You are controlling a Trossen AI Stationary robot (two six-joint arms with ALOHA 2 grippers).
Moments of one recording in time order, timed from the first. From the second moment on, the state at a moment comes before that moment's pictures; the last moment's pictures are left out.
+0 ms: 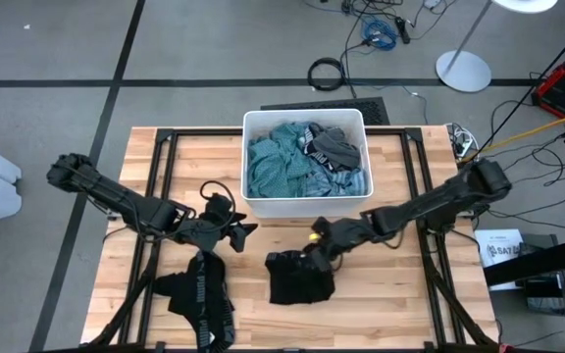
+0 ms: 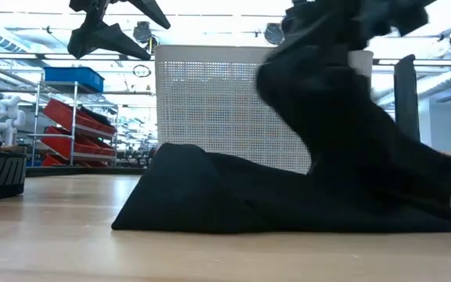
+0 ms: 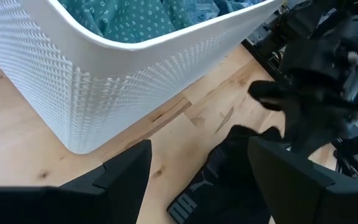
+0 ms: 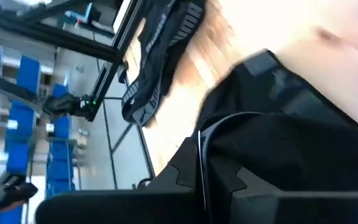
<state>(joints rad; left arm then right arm) -0.41 1.18 0.86 -0.37 -0.61 -1.09 0.28 1.53 0.81 0.19 -0.07 1.16</state>
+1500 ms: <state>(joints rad) -0.41 1.18 0.86 -0.35 -0.60 -1.08 0.38 1.80 1.36 -0.71 0.11 0.91</state>
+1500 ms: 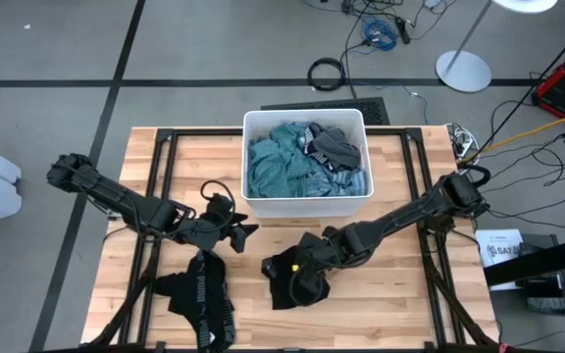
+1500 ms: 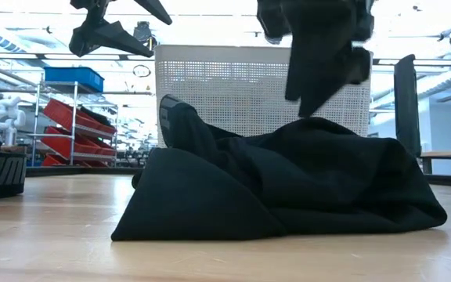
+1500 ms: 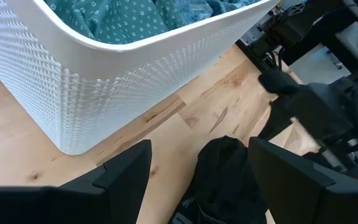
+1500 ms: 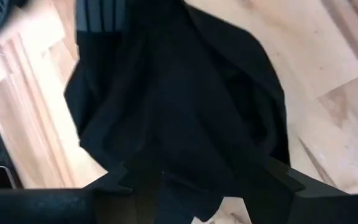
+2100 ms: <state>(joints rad) -0.41 1.18 0.86 -0.35 -0.59 -1.09 0.37 1.95 1.31 -0.62 0.09 0.97</state>
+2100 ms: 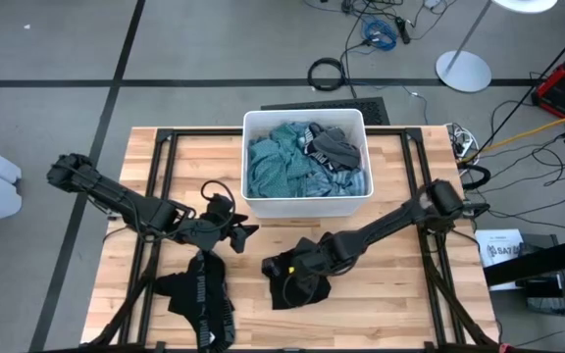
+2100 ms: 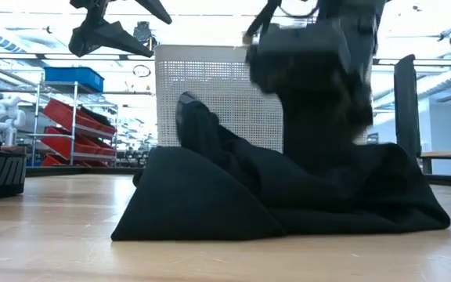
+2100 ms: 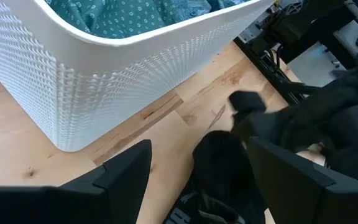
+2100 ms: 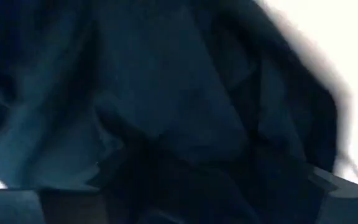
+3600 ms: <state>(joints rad) -0.38 1.18 0.86 -0.35 -0.62 -1.09 0.26 1.39 1.31 -0.76 0.40 0.54</state>
